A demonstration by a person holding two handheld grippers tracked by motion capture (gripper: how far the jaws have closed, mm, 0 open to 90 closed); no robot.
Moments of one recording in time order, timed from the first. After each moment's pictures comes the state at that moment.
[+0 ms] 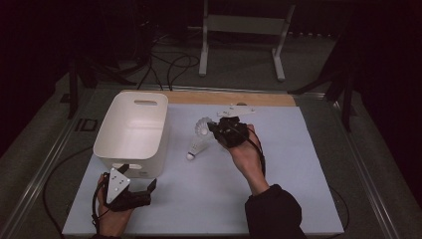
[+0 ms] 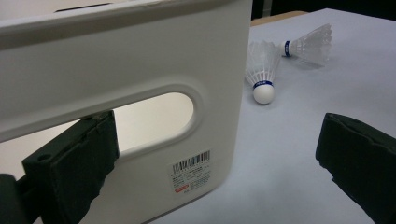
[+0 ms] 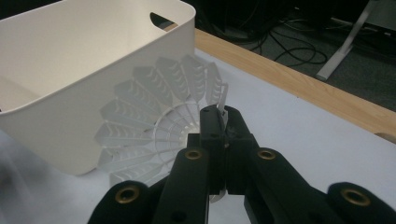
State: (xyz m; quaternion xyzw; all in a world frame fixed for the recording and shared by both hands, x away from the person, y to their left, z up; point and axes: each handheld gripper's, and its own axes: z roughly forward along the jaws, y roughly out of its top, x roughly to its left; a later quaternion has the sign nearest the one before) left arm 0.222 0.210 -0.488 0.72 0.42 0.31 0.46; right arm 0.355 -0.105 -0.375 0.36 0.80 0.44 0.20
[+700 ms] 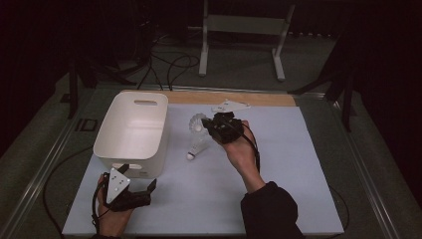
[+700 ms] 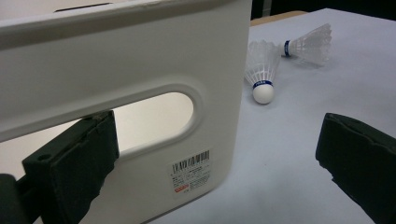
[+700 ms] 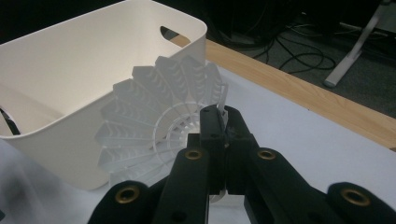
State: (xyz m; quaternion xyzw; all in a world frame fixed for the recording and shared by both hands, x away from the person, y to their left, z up) left arm 0.222 0.210 -0.488 0.72 0.42 0.31 0.46; right arm 0.360 -0.091 -0.366 0.36 0.79 0.46 0.19
